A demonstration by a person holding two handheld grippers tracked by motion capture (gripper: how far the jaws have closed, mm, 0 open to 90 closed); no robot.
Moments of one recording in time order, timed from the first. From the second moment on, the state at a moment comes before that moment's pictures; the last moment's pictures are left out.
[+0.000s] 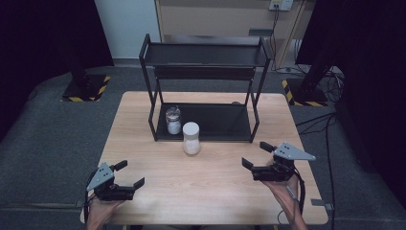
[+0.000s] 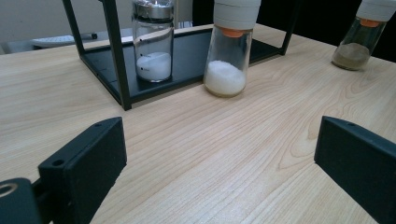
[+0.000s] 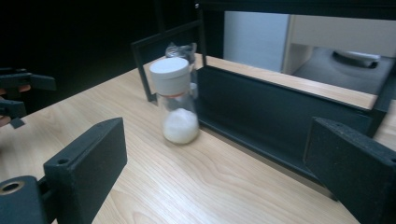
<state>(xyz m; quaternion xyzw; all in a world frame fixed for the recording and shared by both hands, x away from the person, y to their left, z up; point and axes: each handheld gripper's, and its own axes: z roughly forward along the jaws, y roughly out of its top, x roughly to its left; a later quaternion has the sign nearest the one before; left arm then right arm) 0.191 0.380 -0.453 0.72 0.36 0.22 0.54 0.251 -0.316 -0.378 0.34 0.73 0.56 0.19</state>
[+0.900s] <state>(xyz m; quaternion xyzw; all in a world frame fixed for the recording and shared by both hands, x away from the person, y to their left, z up) 0.192 0.380 -0.453 0.72 0.36 0.22 0.54 0.336 -0.226 -0.382 0.30 0.76 0.56 0.13</state>
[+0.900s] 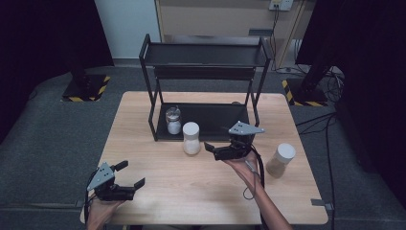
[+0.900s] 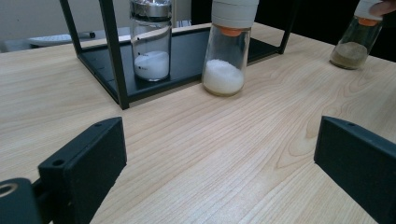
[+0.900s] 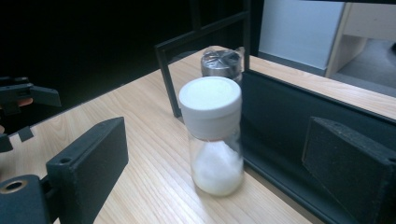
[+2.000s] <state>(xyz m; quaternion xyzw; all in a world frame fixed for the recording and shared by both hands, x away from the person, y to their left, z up) 0.194 0.381 -0.454 0.73 0.36 0.21 0.54 0.397 -0.150 -0.419 0.30 0.77 0.55 0.11</state>
